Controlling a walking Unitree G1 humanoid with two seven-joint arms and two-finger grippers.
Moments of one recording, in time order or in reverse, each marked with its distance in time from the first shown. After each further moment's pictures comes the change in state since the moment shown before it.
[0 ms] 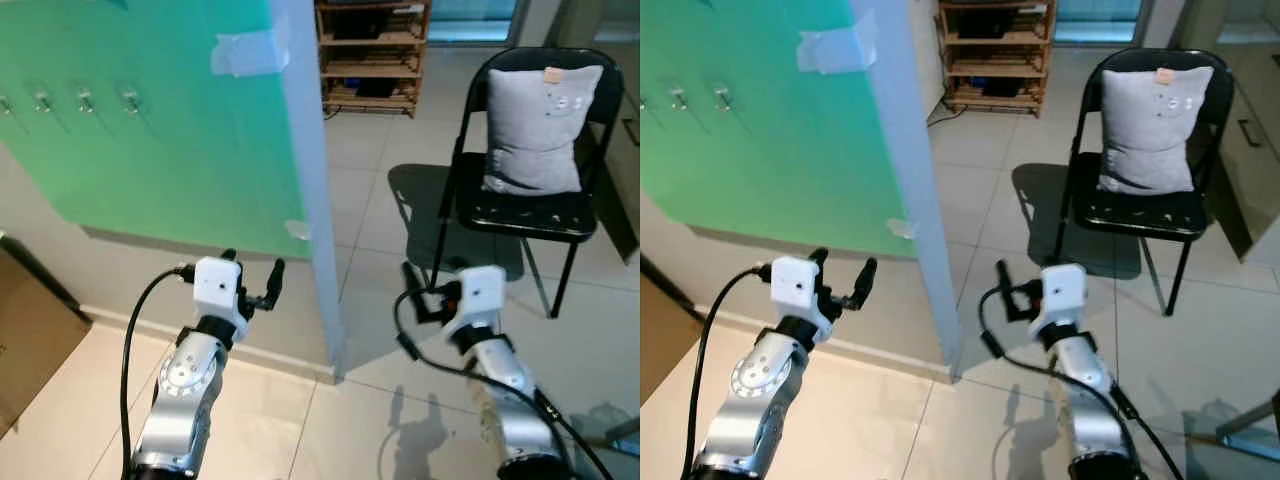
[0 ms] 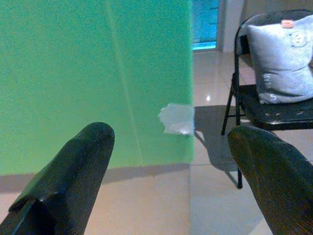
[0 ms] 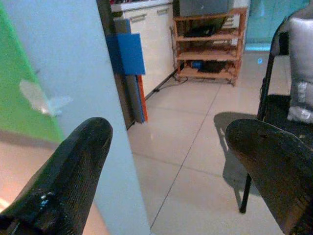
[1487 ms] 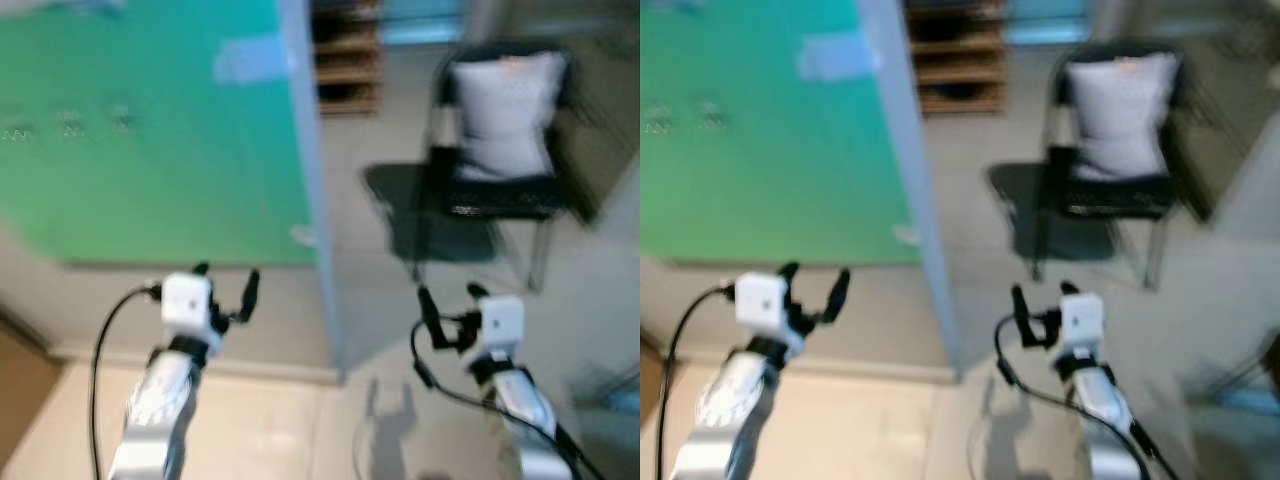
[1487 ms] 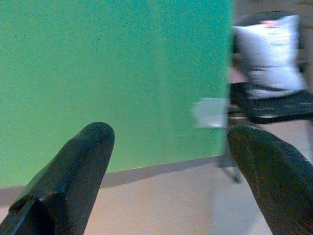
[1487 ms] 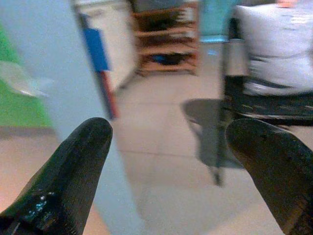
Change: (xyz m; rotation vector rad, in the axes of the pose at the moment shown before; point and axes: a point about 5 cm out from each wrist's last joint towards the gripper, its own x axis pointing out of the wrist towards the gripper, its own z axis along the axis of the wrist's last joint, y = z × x) left arm -0.021 0.014 -0.003 -0.002 -0.010 0.027; right arm -0.032 -0.019 -0.016 -0.001 0.026 -0.060
